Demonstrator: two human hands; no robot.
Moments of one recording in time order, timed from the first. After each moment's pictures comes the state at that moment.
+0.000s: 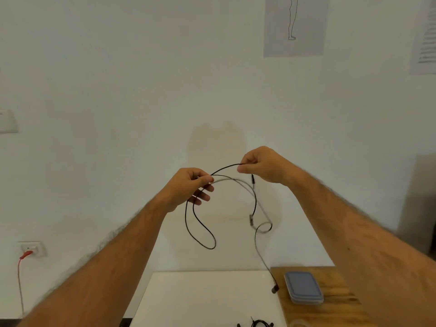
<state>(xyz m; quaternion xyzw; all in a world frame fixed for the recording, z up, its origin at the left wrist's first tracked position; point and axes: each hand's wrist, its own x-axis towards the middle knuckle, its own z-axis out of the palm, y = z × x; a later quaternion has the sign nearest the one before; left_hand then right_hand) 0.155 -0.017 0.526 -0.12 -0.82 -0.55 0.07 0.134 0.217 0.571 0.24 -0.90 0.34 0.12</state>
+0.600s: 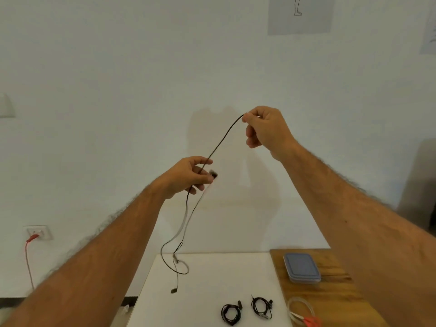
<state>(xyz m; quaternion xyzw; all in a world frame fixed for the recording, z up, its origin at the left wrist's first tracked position) 0.156 -0.032 0.517 -0.14 -0.85 -0.51 0.01 0.141 0.194 0.591 0.19 -0.75 0.59 0.22</state>
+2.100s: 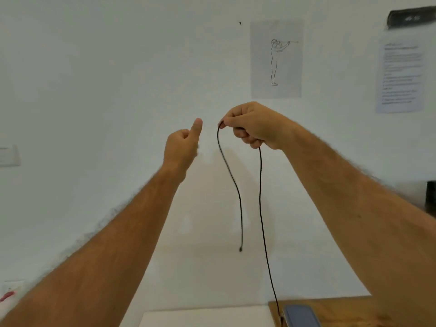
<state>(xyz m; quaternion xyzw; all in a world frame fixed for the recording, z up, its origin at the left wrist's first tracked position) 0.198 0.021 0.661 -0.08 -0.73 -0.59 0.33 0.212 0.201 0.717 0.28 -0.83 0.46 0.13</state>
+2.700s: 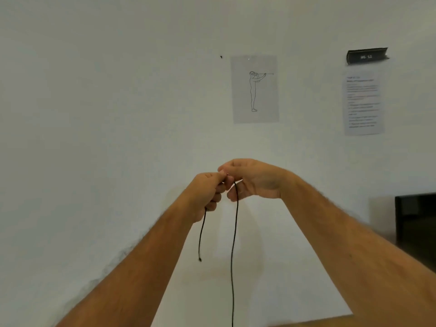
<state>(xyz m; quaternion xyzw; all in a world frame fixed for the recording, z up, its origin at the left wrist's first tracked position) 0.219 0.071 0.643 -0.22 -0.74 -0.64 0.05 0.199 0.237 0.671 0.30 -0.78 0.55 -0.05</state>
